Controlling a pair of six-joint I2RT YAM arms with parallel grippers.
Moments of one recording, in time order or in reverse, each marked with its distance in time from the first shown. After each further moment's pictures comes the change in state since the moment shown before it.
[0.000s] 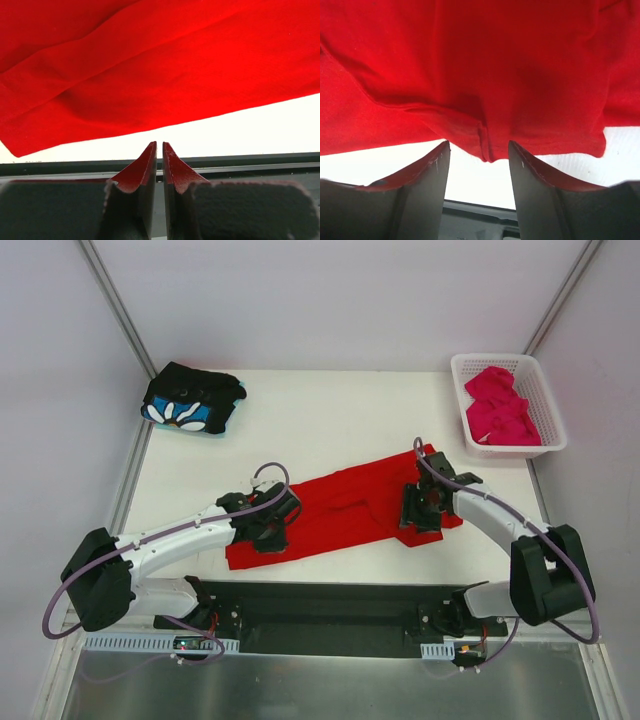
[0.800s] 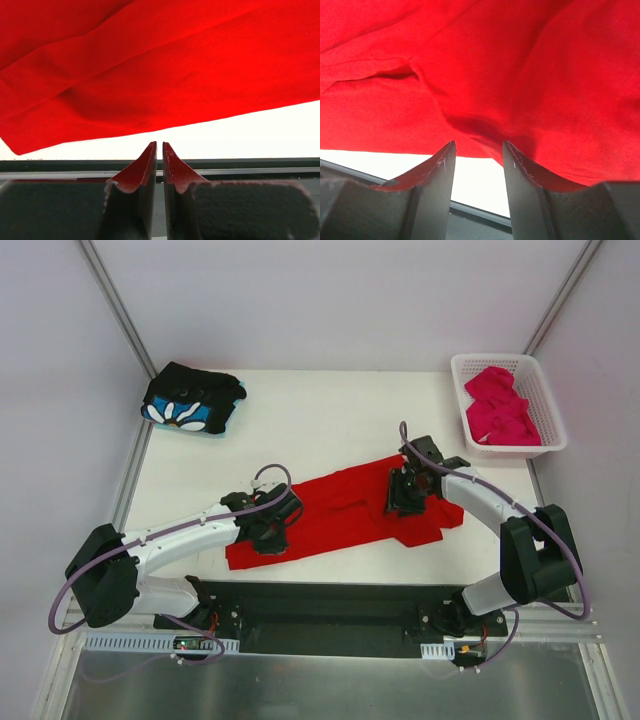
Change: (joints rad) left arm 0.000 0.032 0.001 -0.013 0.000 -0.010; right arm 0.042 0.135 0.145 0.045 -0.085 -0.016
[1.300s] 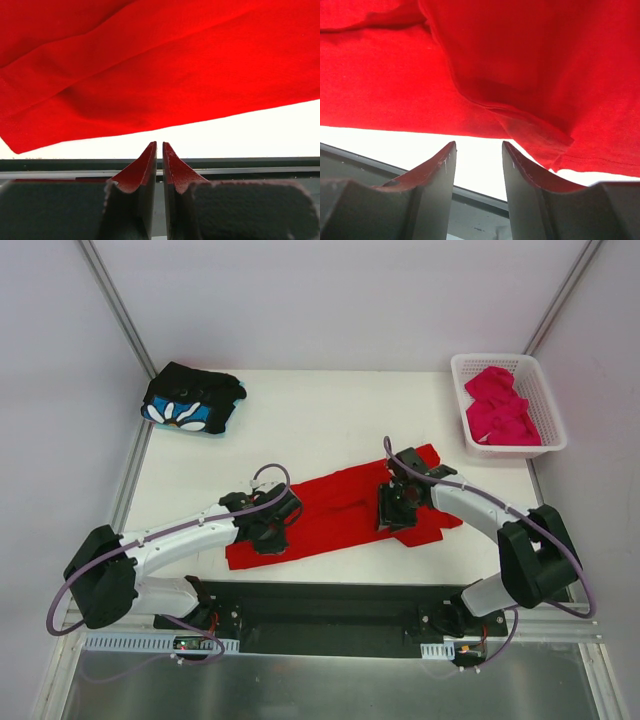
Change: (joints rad) left arm 0.000 -0.010 0.000 -0.001 -0.001 -0.012; right arm 0.130 -0.006 -0.037 -0.030 -0.010 0.039
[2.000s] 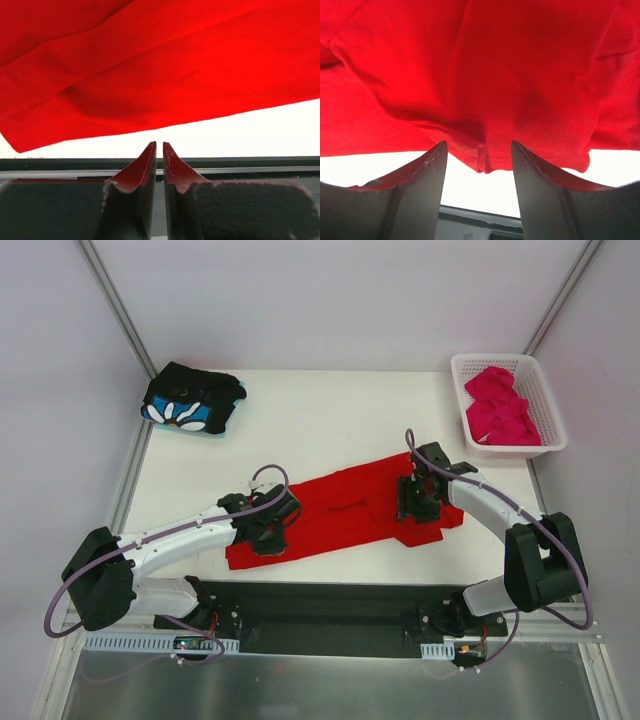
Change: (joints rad) left arm 0.000 -0.016 -0.013 -0.001 -0.001 0.000; right arm -0.163 -0.042 -0.009 -0.026 0.122 -0.126
